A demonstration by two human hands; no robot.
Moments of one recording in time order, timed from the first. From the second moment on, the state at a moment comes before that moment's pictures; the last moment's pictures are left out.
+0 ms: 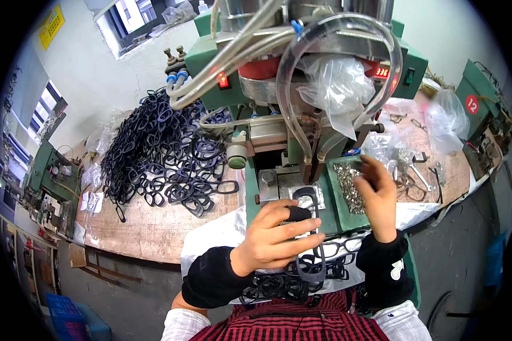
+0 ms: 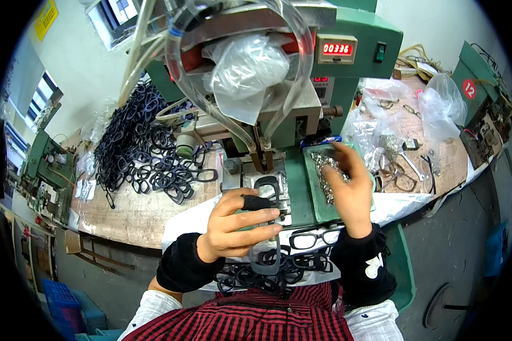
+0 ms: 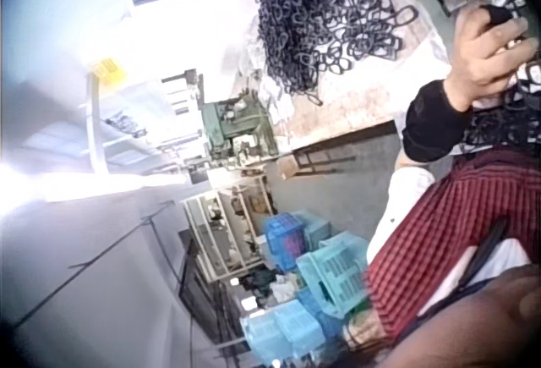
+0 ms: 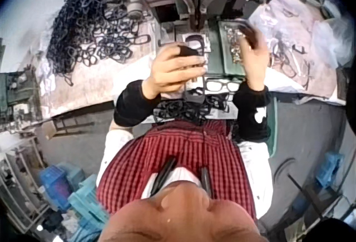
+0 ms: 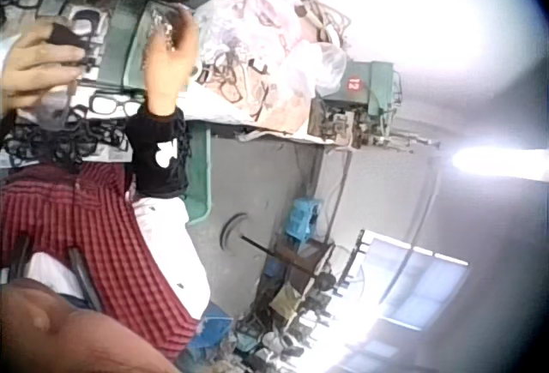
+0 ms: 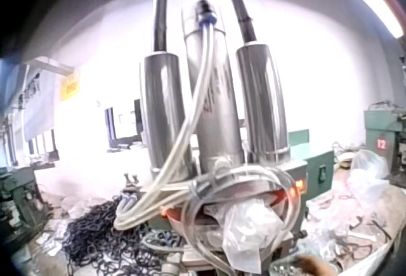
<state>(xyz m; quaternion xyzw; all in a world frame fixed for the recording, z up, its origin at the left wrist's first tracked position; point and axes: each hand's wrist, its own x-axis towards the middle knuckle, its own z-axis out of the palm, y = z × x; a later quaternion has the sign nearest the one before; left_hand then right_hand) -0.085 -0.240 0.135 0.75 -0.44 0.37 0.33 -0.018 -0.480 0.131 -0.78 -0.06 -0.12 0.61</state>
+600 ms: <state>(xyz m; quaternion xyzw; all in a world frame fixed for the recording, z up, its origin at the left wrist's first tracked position) -0.142 -0.239 0.104 0.81 -0.32 0.35 0.35 -0.022 -0.494 0.059 -0.91 -0.10 -0.34 0.23</state>
